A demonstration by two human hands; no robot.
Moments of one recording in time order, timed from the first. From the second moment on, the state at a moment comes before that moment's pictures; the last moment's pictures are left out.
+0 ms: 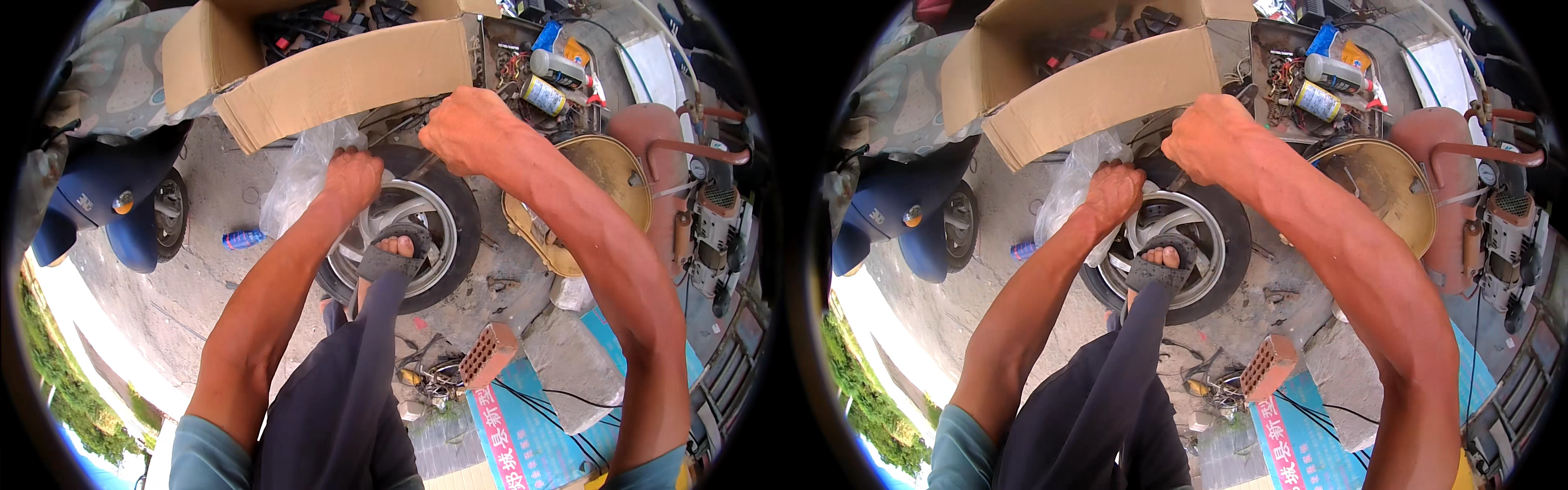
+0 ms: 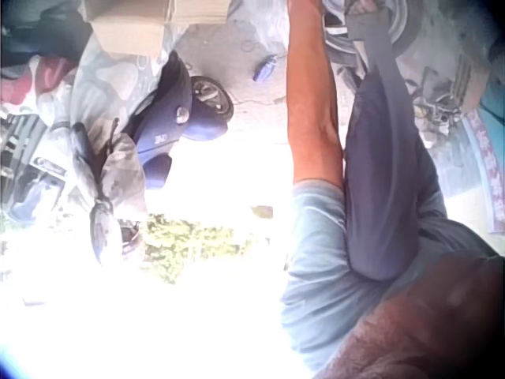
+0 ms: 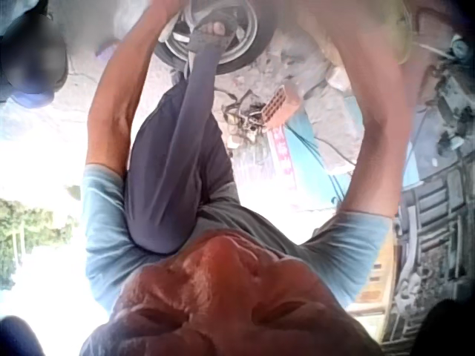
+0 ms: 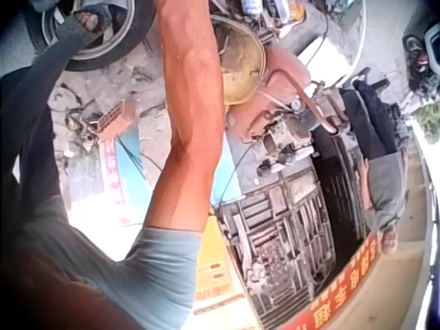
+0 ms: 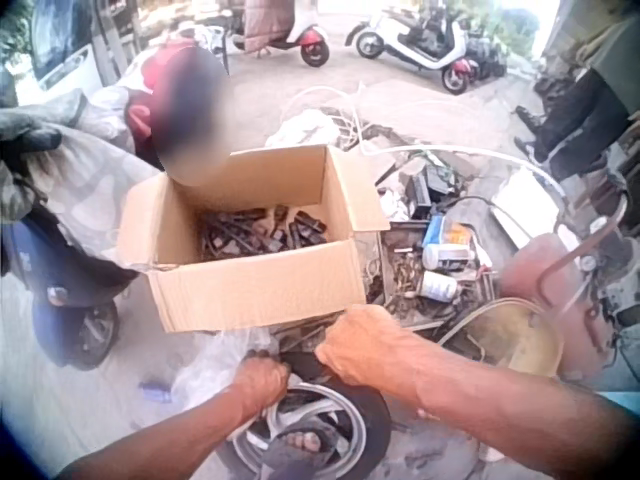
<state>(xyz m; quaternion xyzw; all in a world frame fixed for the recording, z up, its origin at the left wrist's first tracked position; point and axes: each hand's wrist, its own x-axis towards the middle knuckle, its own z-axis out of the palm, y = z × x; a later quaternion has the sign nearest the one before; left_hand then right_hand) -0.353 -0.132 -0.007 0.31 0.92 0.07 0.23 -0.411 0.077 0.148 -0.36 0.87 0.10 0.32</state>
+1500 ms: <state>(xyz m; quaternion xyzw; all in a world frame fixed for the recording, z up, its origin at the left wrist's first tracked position) -0.366 -0.142 -0.002 0.24 0.92 0.12 0.30 -0.479 0.102 0.035 -0.45 0.87 -0.08 0.21</state>
